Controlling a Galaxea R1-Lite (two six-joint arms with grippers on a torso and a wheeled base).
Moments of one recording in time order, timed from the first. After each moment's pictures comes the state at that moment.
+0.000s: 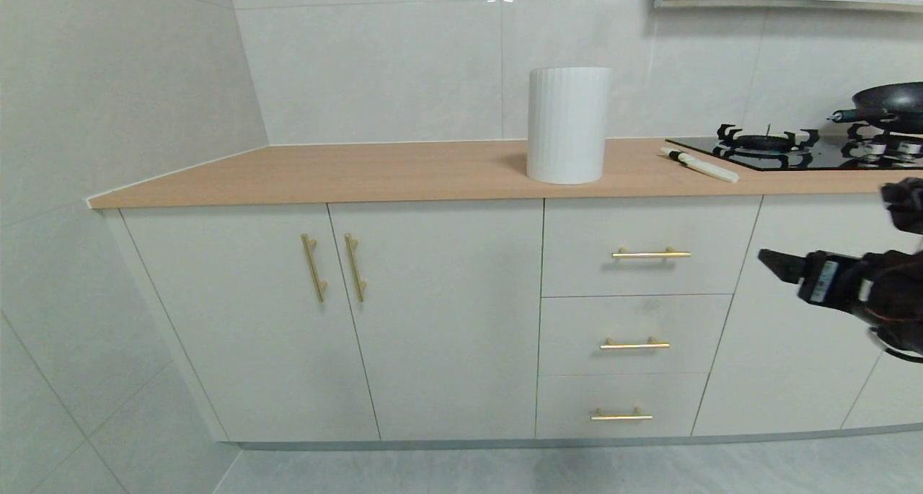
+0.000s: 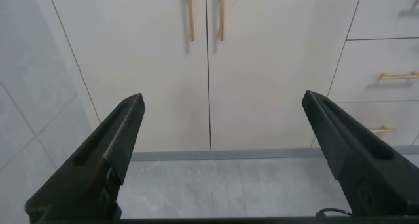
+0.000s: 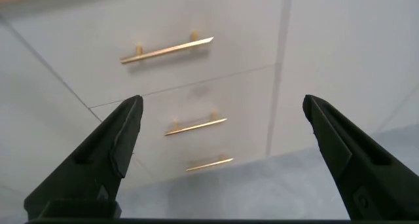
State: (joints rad) left arm 0.00 0.00 0.00 0.00 -0.02 0.01; right arm 0.15 1.40 -0.56 -0.63 -0.32 0.18
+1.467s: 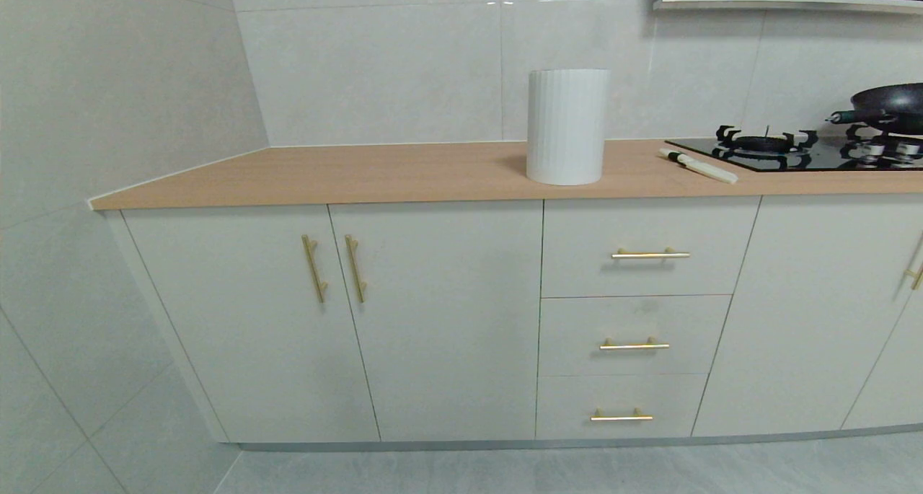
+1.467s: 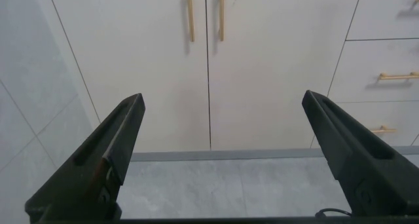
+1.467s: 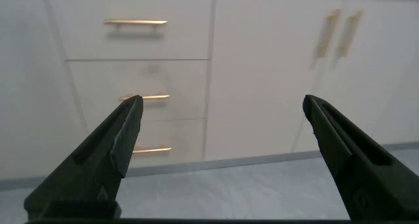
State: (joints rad) left arm 0.00 0.00 0.00 0.00 -0.02 0.01; right arm 0.00 0.00 -0.10 0.05 -0.15 -0.10
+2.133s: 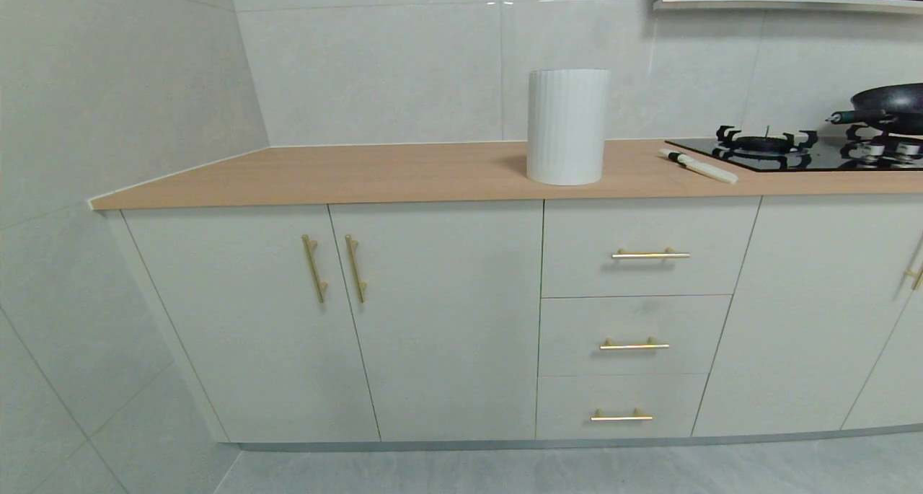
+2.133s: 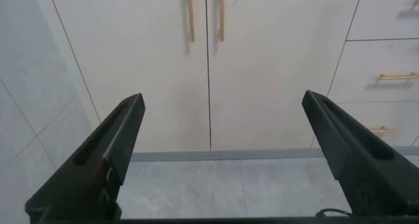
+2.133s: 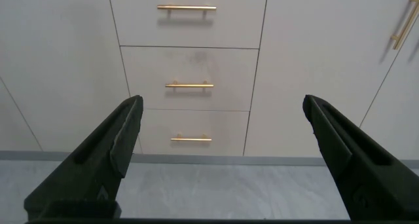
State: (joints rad) left arm 0.00 0.00 0.00 0.00 -0.02 0.01; right arm 0.00 0.00 0.00 0.00 0.00 -0.04
